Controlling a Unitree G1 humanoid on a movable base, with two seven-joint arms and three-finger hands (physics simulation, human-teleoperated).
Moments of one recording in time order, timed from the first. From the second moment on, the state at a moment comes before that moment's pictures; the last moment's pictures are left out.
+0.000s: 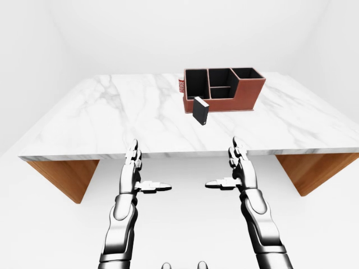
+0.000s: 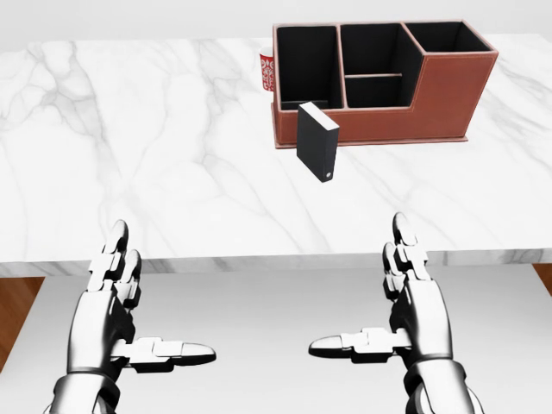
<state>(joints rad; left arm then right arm) 0.00 0.02 0.04 -0.01 -0.03 0.01 -0.04 -0.01 -0.02 -0.04 0.00 0.03 0.01 0.03</state>
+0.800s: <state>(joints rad) 0.00 0.02 0.04 0.00 -0.03 0.01 -0.04 -0.02 -0.02 -0.04 0.06 0.03 -0.02 0.04</state>
